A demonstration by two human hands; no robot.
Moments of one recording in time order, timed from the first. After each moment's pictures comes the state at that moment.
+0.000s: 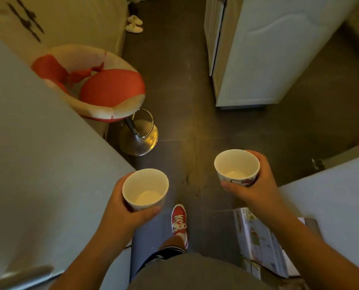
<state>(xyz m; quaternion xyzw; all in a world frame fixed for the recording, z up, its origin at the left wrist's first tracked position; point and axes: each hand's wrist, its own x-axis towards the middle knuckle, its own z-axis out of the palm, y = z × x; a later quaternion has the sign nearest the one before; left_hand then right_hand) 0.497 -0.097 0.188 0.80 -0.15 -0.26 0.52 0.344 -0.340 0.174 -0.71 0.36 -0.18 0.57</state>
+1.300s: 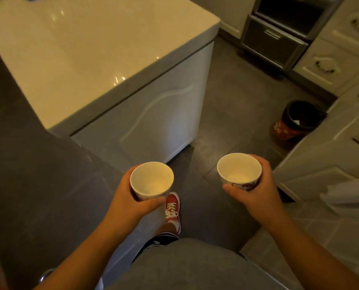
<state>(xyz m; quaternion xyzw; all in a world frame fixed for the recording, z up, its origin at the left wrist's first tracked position) 0.755 -0.851 0.174 0.67 -0.41 -0.47 0.40 0.473 -0.919 0.151 -0.55 0.61 -0.35 0.45</state>
